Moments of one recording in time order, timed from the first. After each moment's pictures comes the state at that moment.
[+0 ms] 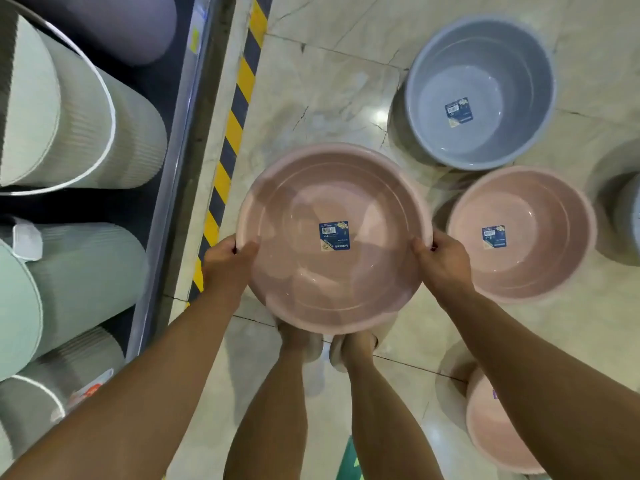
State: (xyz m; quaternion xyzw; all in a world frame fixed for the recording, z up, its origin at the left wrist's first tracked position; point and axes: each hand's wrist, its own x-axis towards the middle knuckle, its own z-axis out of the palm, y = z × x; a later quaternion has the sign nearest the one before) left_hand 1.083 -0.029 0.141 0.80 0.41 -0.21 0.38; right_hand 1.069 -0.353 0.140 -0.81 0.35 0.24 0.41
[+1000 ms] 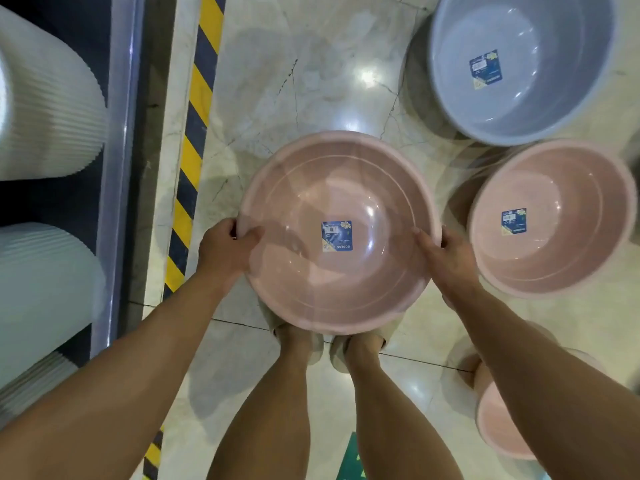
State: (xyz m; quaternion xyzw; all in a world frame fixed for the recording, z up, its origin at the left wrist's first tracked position) left_hand 1.111 -0.003 0.034 0.80 0.34 -0.32 0.38; right_hand 1.067 -0.338 0.048 -0.76 0.42 0.24 0.44
